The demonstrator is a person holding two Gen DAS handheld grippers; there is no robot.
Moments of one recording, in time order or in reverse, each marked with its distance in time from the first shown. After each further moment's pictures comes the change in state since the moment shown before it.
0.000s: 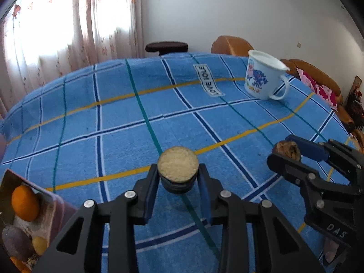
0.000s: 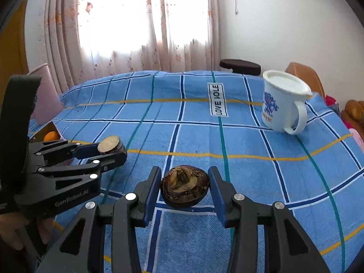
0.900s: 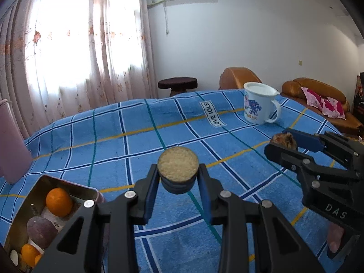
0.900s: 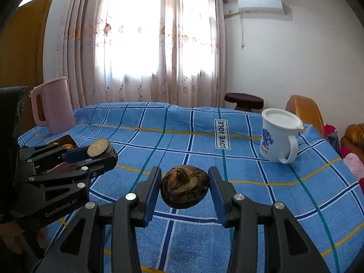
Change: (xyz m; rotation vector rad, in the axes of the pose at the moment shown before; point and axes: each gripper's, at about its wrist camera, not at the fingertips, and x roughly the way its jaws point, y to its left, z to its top) left arm -0.056 -0.007 -0.019 0.032 -0.243 0.096; right arm -0.041 0.016 -0.006 -0.067 -0.223 0.005
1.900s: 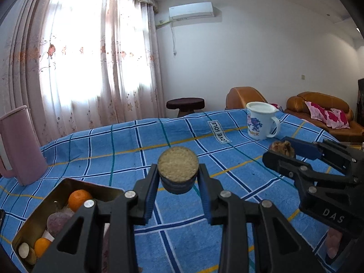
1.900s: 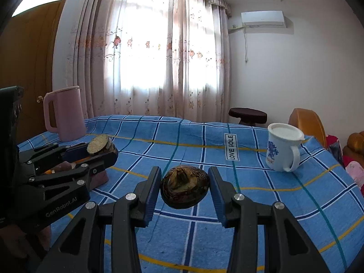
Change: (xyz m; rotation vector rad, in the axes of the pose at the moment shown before) left arm -0.042 0.012 -0.012 -0.012 -0.138 0.046; right arm -0.023 0.028 -0.005 -0.006 -0.082 0.031
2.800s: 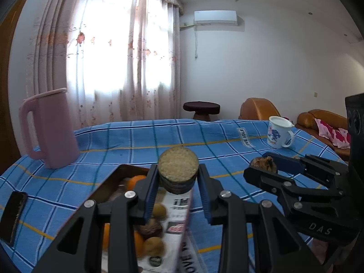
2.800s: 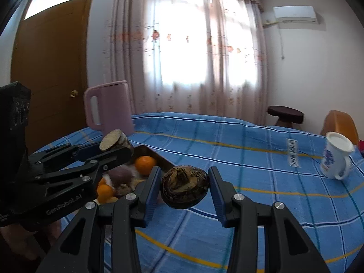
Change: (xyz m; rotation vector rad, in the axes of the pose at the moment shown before) left arm -0.062 0.093 -0.011 -0.125 -0.010 0.065; right arm 0.011 0.105 0.022 -0.044 0.033 0.251
